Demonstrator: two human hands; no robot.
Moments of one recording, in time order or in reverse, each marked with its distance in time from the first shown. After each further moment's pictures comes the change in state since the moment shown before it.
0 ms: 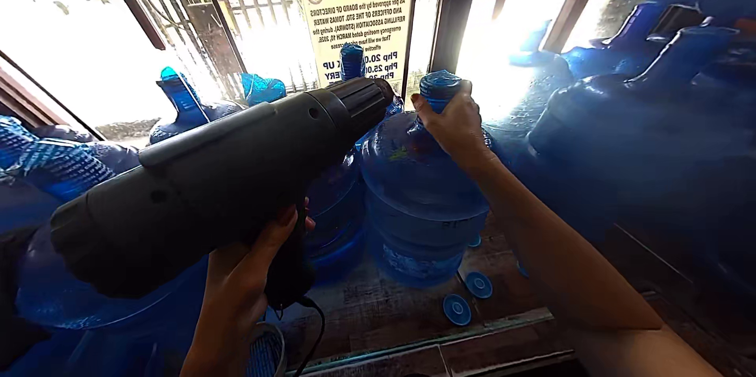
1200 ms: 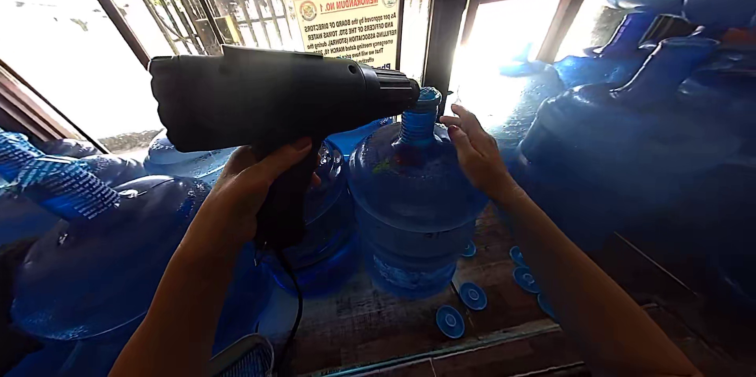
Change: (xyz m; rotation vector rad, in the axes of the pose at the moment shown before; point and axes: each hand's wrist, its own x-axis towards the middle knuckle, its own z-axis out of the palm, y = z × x) left_hand 0.079 0.033 0.040 0.168 -0.168 -0.252; right_hand -0.017 0.074 -0.041 0.138 -0.160 -0.302
